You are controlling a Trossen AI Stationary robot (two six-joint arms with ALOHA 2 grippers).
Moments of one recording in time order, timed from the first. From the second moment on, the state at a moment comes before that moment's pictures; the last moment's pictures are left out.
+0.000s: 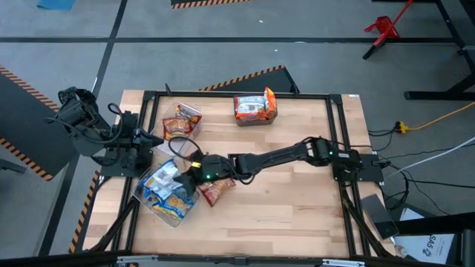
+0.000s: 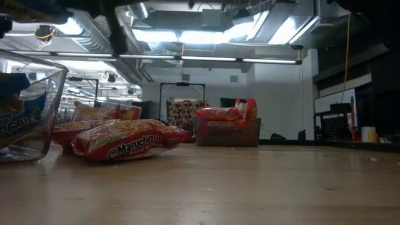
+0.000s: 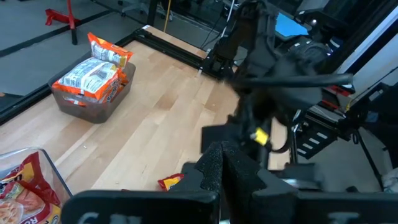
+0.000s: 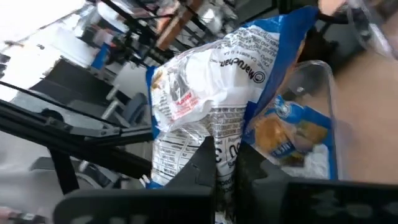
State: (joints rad) left arm -0.83 0.74 1.24 -1.09 -0.88 -0.88; right arm 0.18 2.35 2.02 0.10 0.04 0.91
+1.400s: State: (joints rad) left arm -0.83 0.81 1.24 -1.19 -0.90 -0.96; right arm 0.16 2.30 2.35 -0.44 -0.33 0.60
